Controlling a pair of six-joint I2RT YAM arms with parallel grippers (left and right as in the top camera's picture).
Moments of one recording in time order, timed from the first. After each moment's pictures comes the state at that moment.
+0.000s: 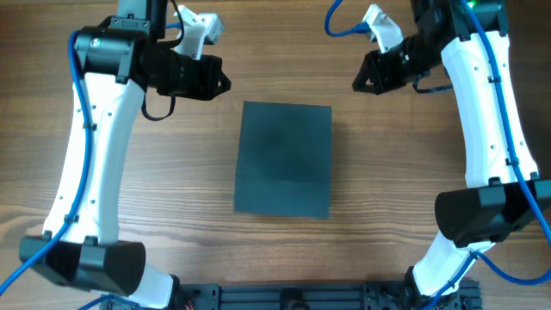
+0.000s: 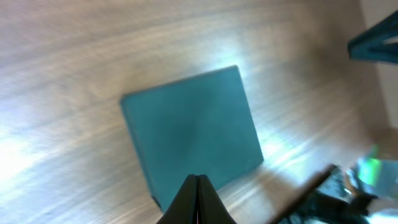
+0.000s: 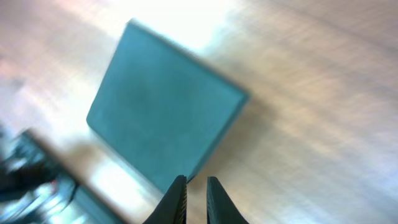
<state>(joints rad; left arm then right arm) -0.15 1.70 1.88 -1.32 0.51 0.05 0.12 1.94 2.12 -1.52 -0.42 -0.25</state>
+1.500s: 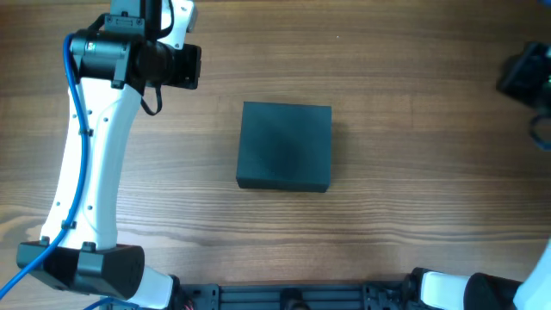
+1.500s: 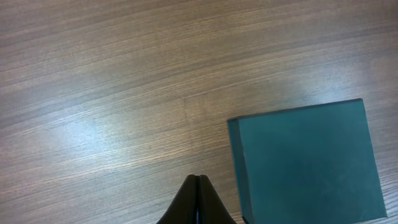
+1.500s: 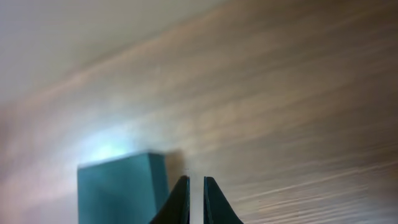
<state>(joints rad) -0.15 1.69 1.88 -1.23 0.09 0.05 -0.18 1.50 2.09 -1.48 -0.17 0.21</state>
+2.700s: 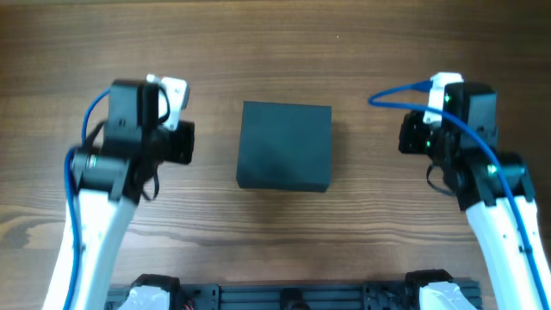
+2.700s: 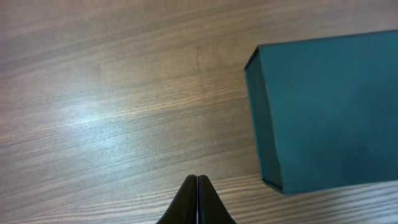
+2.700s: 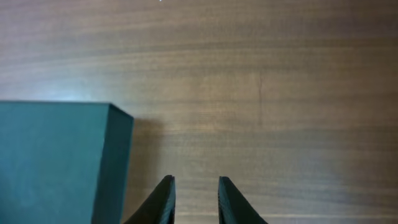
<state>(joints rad) -0.15 1.17 1.15 -0.94 0.02 0.05 0.08 1.11 1.05 -0.80 0.01 0.13</state>
